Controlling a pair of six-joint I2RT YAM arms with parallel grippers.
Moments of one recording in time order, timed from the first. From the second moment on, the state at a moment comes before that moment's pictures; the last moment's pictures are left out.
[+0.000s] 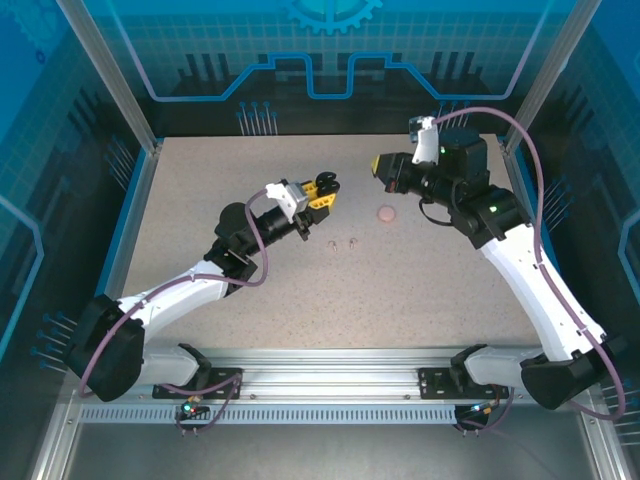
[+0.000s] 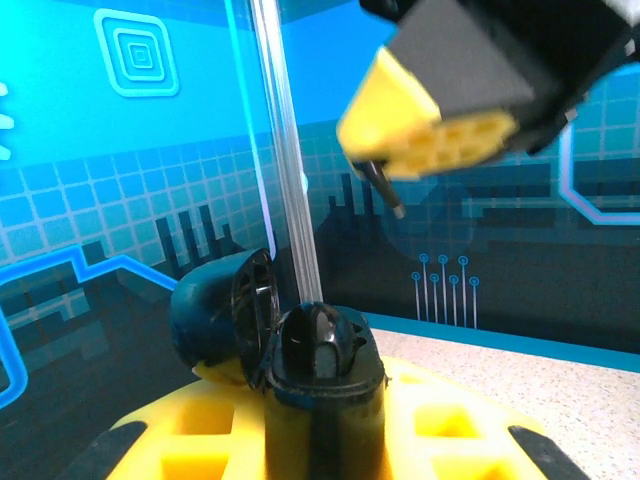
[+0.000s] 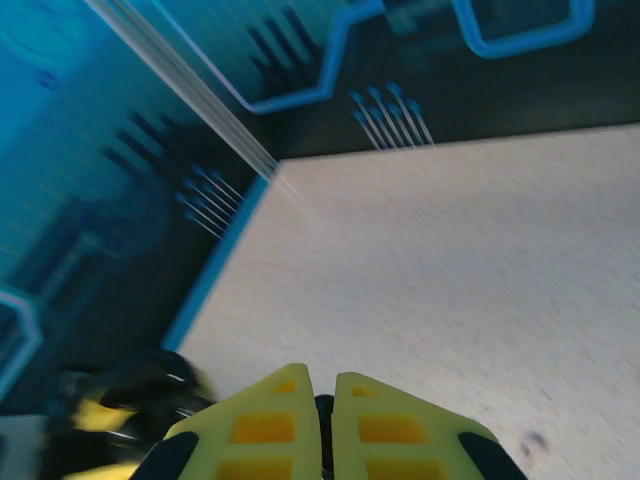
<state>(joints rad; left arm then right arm) -0.57 1.30 0.75 0.77 0.39 0.06 0.43 1.25 1.49 -0.57 -0.27 0.51</state>
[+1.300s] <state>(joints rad) -0.57 1.34 0.80 0.79 0.43 -0.04 0.54 1.21 1.23 -0.10 -0.40 0.64</state>
